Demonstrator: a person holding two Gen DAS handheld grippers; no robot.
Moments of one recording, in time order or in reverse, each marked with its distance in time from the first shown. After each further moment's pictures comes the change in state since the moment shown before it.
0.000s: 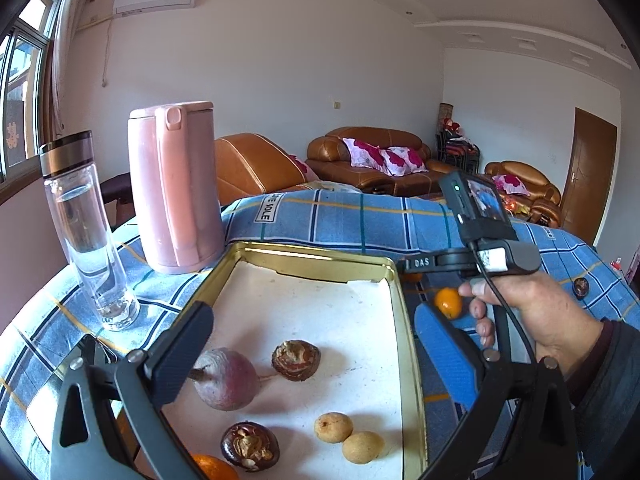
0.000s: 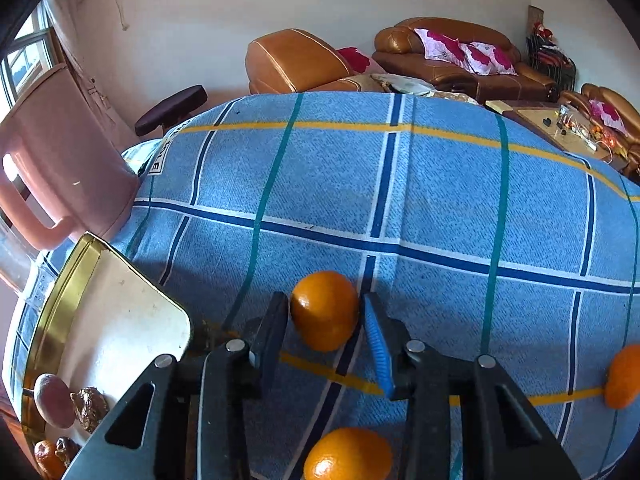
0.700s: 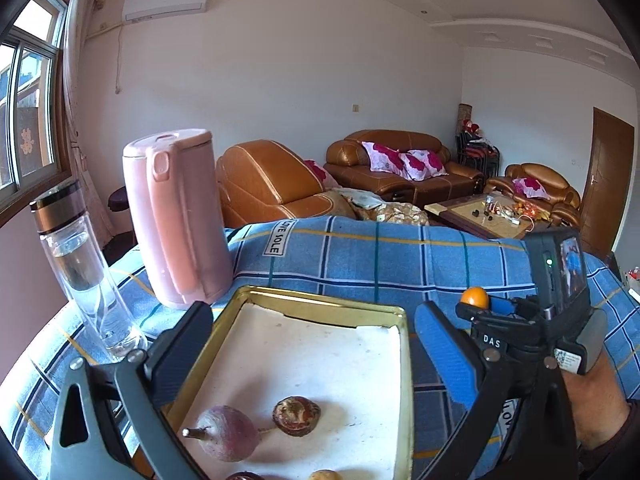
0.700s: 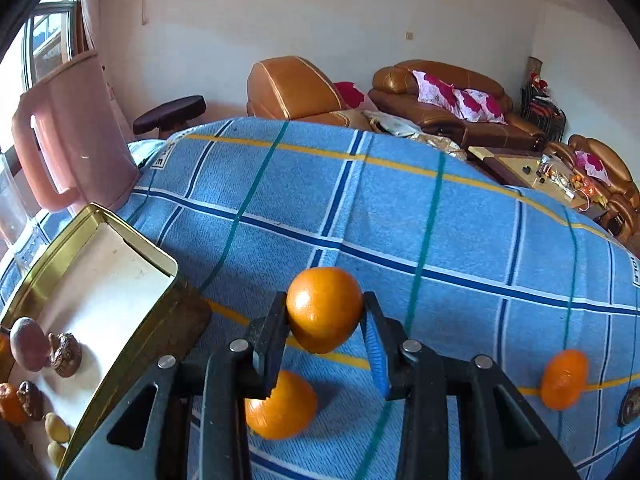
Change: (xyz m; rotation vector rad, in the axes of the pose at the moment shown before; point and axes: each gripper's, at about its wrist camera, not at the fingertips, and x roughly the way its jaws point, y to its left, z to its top) left arm 0.021 -0.021 0.047 0.007 -0.008 0.055; right arm -0.066 -0.020 -0.031 -0.121 -0.157 -0.085
